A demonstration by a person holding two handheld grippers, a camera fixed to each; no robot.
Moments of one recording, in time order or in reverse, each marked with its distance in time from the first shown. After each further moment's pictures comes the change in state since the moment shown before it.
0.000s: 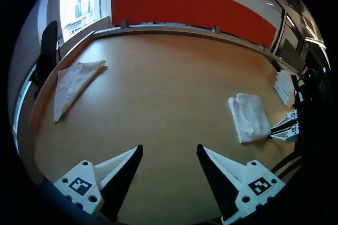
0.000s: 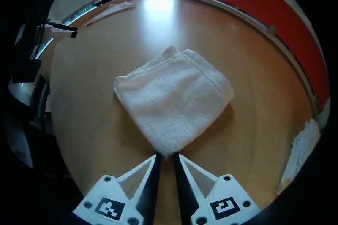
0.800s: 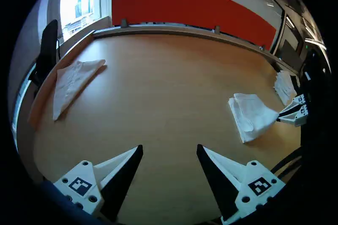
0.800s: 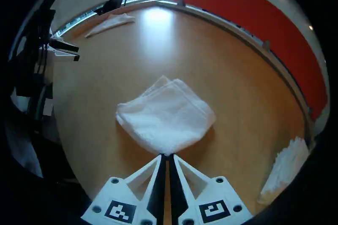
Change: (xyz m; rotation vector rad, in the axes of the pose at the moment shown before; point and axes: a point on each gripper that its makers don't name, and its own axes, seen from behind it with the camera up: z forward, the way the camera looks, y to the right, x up) left arm -0.001 0.001 0.002 -0.009 0.009 -0.007; right arm 0.058 0.019 -0.046 -0.049 0.068 -0.046
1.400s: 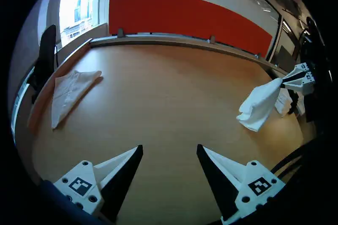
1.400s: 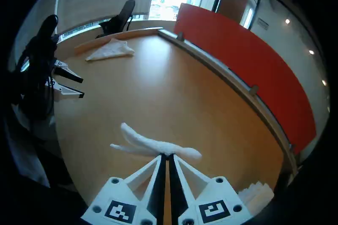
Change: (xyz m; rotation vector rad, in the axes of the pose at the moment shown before) left arm 0.029 0.016 -0.009 -0.030 0.069 -0.002; right arm 0.122 0.031 -0.072 -0.084 0.168 -0.129
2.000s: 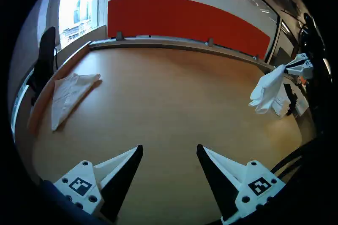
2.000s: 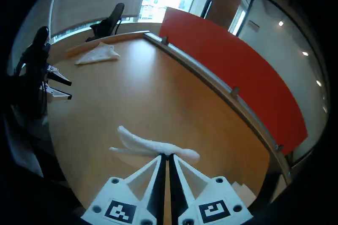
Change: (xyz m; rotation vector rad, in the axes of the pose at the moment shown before) left arm 0.005 0.006 -0.004 -0.008 0.016 0.002; right arm 0.002 0.070 -0.039 -0.086 0.003 0.001
